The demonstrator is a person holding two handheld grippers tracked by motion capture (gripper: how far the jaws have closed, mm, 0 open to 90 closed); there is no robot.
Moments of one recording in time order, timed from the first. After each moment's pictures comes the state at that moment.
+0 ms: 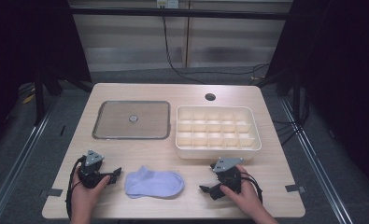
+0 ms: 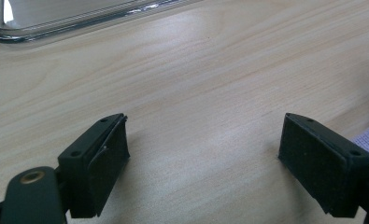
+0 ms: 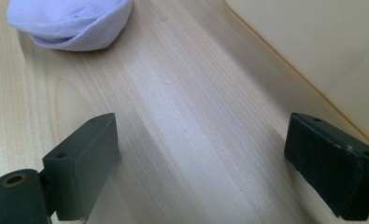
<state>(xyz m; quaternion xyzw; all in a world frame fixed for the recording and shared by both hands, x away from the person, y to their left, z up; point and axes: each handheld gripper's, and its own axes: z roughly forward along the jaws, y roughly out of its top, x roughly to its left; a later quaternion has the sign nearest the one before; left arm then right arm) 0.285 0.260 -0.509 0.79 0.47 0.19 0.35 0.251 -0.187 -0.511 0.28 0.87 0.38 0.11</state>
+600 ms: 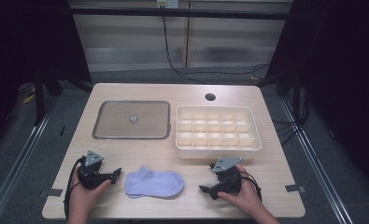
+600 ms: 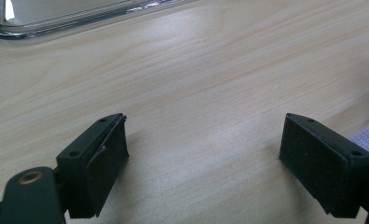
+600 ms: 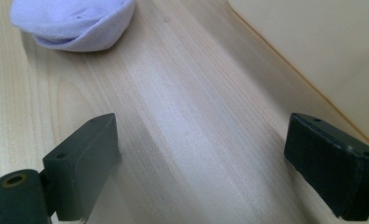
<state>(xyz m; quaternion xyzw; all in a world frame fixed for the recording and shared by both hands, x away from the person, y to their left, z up) 0.283 0.261 -0.508 0.79 0.47 0.19 0.35 0.252 -0.186 -0.511 0.28 0.88 0.38 0.10</state>
